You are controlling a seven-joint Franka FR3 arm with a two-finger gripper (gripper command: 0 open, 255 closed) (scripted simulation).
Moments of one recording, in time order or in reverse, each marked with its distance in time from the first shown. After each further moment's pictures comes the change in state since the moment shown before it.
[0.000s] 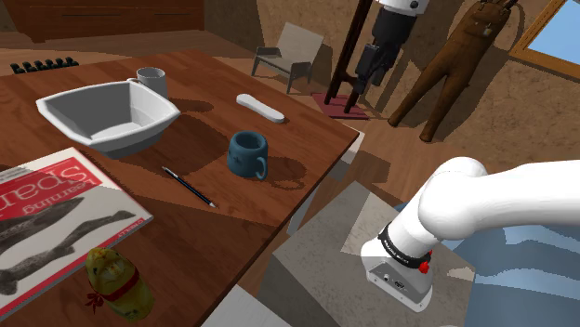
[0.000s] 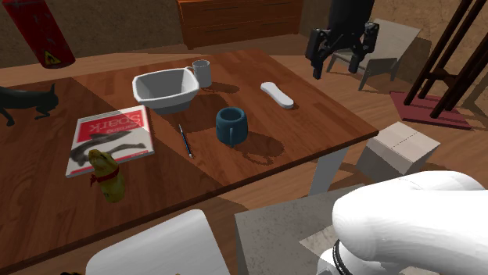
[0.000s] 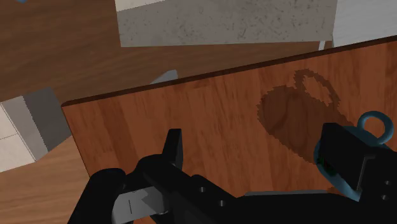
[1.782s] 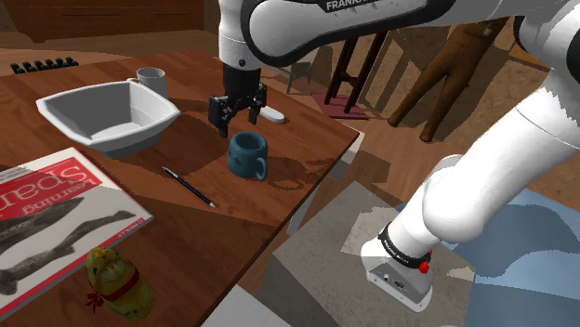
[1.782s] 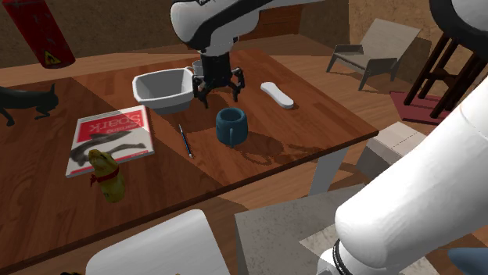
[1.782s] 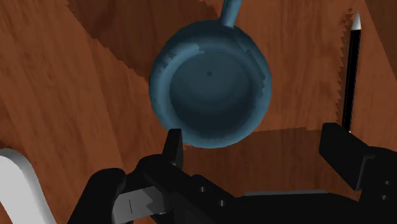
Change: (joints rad) arm 0.120 0.681 0.367 0.211 0.040 0.502 0.409
